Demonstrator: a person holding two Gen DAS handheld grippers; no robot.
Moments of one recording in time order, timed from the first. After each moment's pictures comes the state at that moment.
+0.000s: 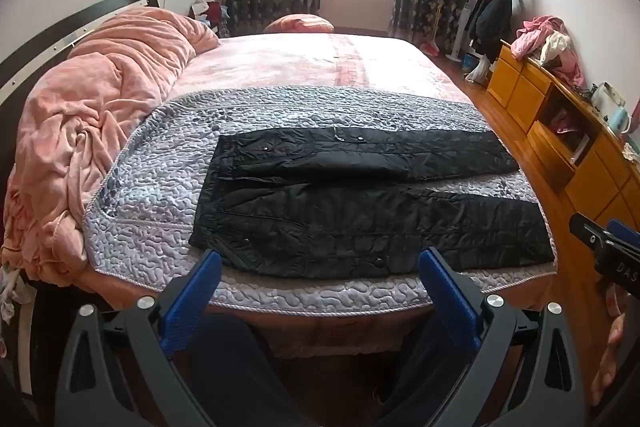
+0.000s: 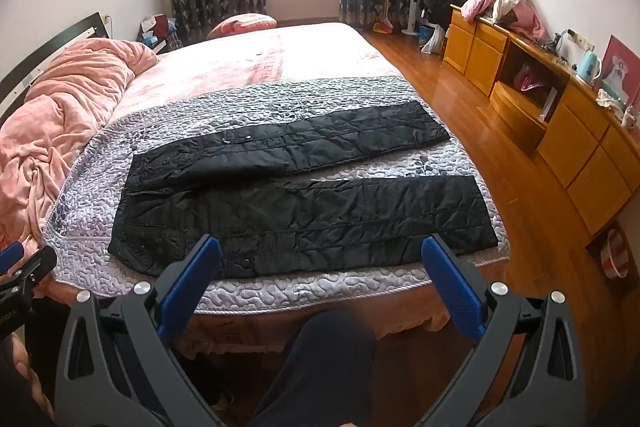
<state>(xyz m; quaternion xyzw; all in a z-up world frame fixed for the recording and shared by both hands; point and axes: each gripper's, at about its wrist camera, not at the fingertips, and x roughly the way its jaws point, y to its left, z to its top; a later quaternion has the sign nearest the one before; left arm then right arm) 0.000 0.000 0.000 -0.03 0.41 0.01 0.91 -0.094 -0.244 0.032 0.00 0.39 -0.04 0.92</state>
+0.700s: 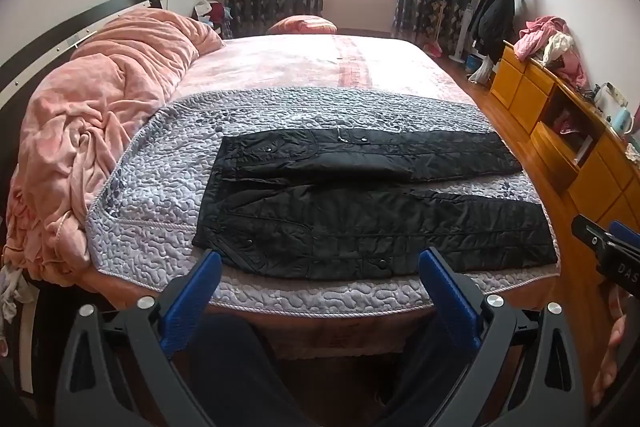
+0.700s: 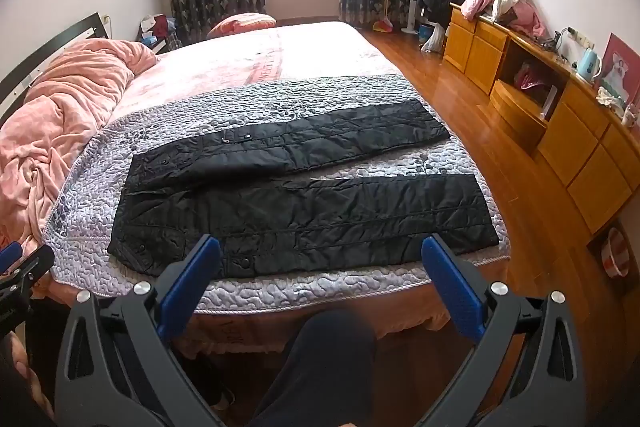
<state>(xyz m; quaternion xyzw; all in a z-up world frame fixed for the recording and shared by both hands) 0.002 0.005 0.001 -0.03 0.41 0.02 0.91 -0.095 -0.243 0.031 0.00 0.39 -0.04 0.92</state>
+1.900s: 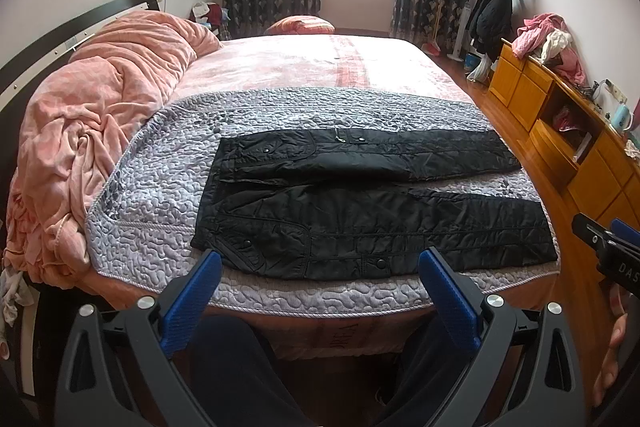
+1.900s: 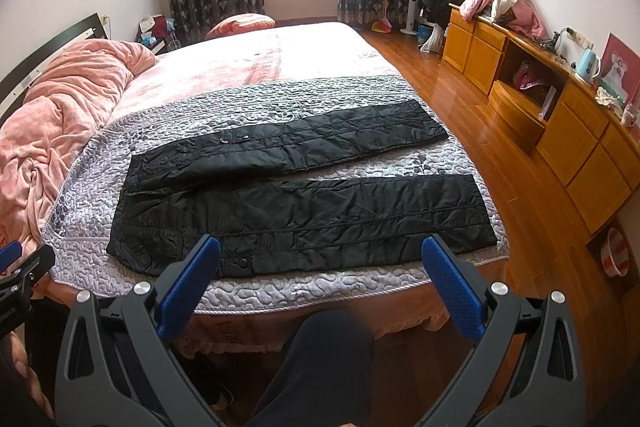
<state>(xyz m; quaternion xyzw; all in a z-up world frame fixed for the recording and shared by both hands) 0.003 -0.001 0.002 -0.02 0.41 0.02 0.91 -0.094 -0.246 0.029 0.00 0.39 -0.05 0.92</state>
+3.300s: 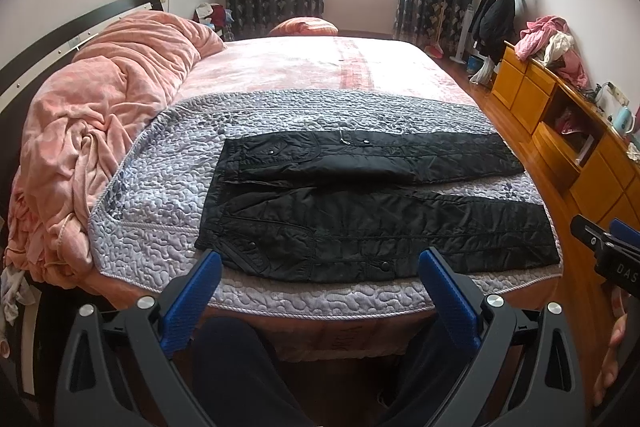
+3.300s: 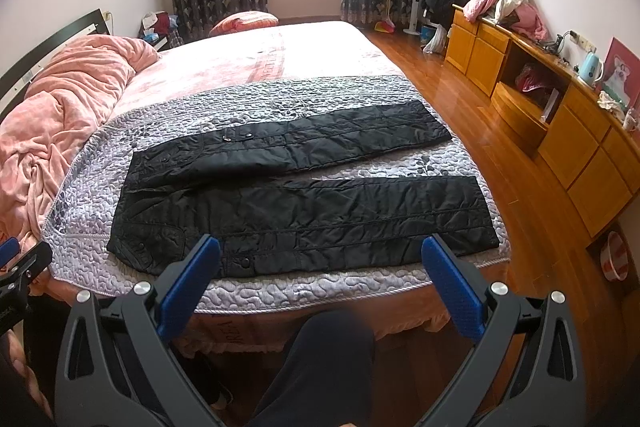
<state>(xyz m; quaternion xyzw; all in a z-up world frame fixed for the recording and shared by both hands) 0.001 -0.001 0.004 -0.02 0.41 0.02 0.91 -0.092 -0.241 0.033 0.00 0.39 -0.04 0.92</state>
